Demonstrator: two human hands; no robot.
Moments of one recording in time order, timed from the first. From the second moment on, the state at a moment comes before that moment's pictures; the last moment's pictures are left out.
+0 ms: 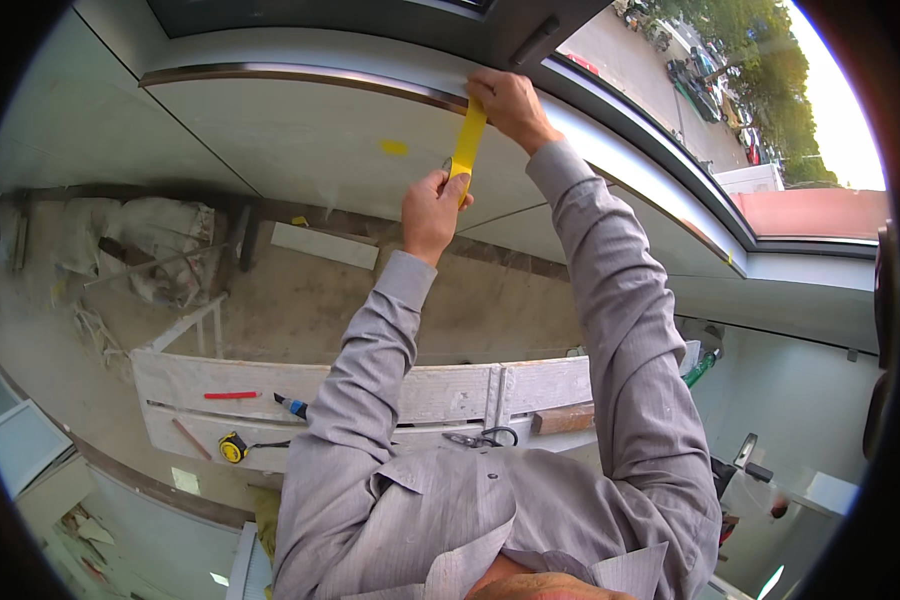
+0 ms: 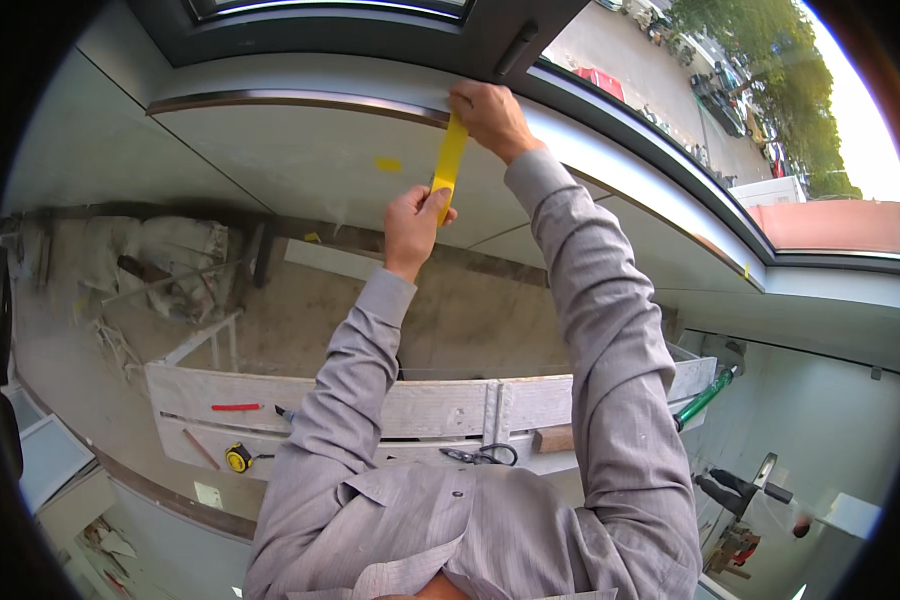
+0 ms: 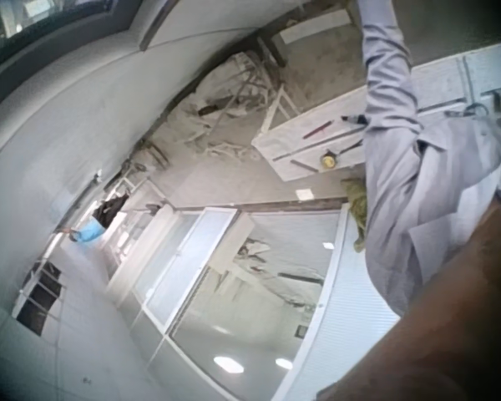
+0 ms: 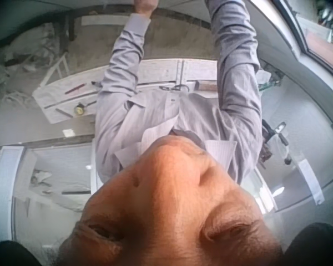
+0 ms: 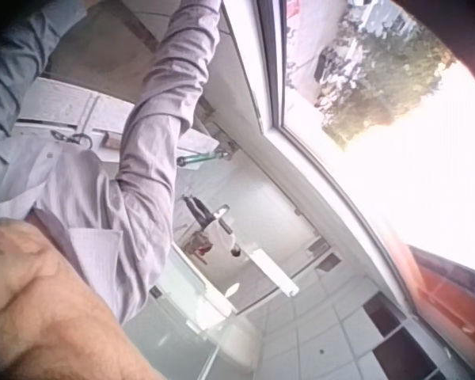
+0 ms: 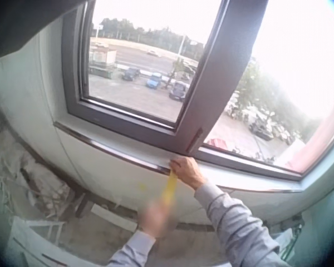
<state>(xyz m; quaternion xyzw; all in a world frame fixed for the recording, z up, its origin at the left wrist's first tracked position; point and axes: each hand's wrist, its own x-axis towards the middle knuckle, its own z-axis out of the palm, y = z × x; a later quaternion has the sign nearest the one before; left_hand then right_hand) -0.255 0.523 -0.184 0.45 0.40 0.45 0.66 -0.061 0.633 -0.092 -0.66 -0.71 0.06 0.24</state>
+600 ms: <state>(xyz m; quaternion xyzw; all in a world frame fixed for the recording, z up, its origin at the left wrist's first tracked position) -0.222 0.573 -0.190 0.51 0.47 0.39 0.61 -0.058 0.588 -0.085 -0.58 -0.80 -0.01 0.14</state>
